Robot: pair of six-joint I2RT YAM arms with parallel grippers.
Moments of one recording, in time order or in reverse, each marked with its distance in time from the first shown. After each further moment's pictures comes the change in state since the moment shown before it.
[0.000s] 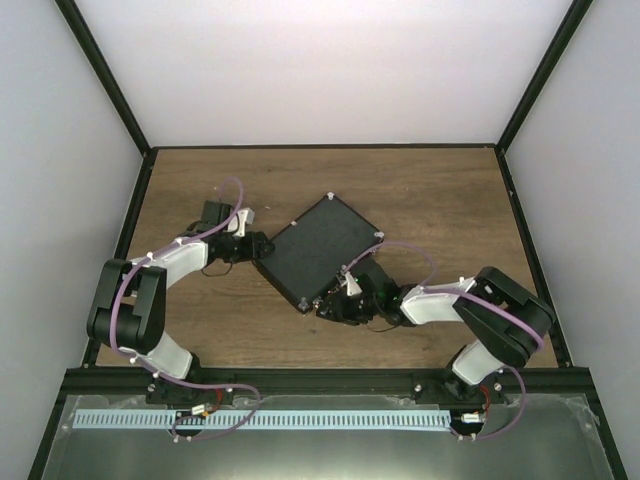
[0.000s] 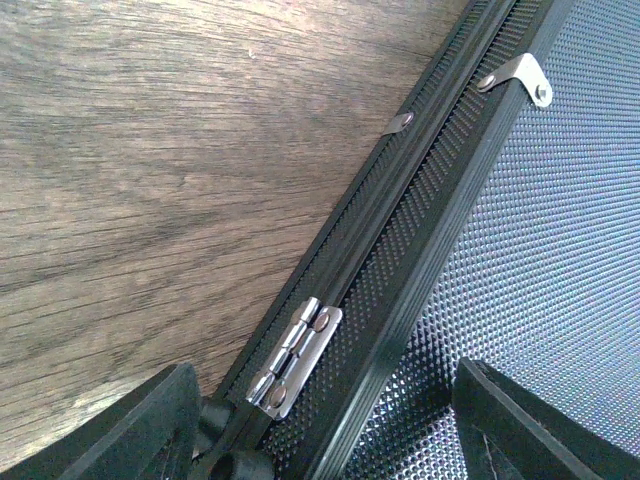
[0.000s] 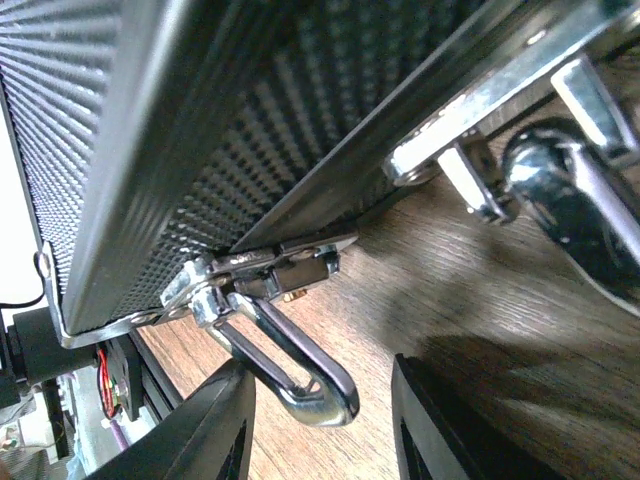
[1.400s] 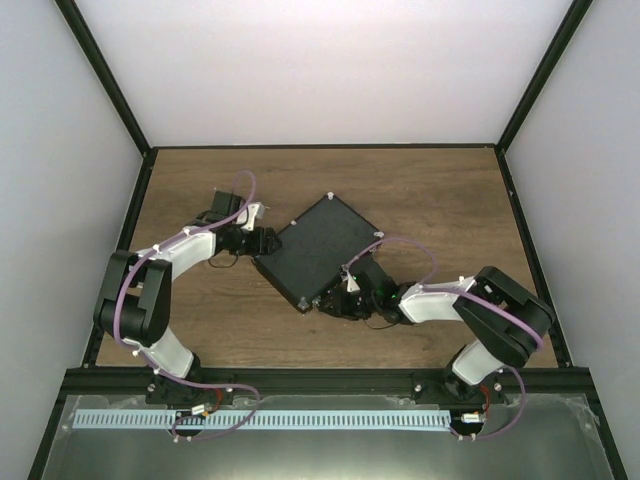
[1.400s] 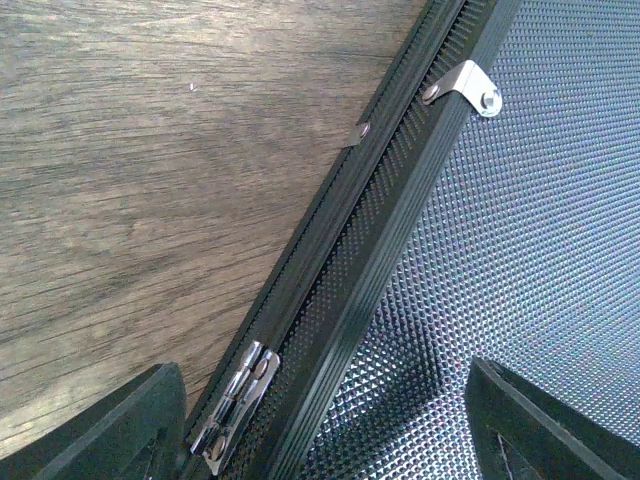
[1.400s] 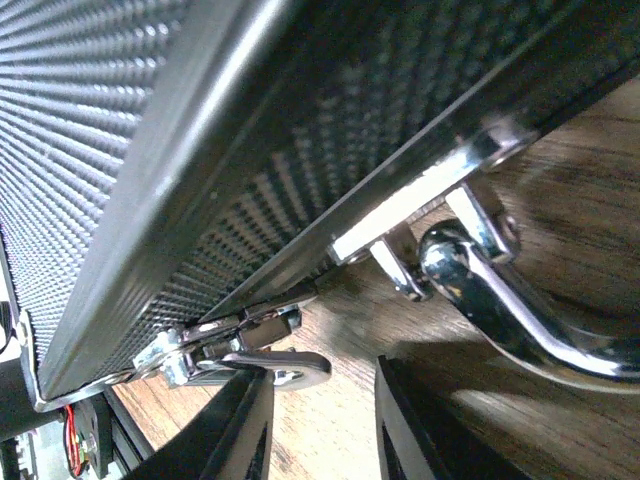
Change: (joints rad) left arm -0.049 0.057 0.123 -0.099 -0.040 0.073; right arm 0.004 0.000 0.029 -0.035 0.103 0.002
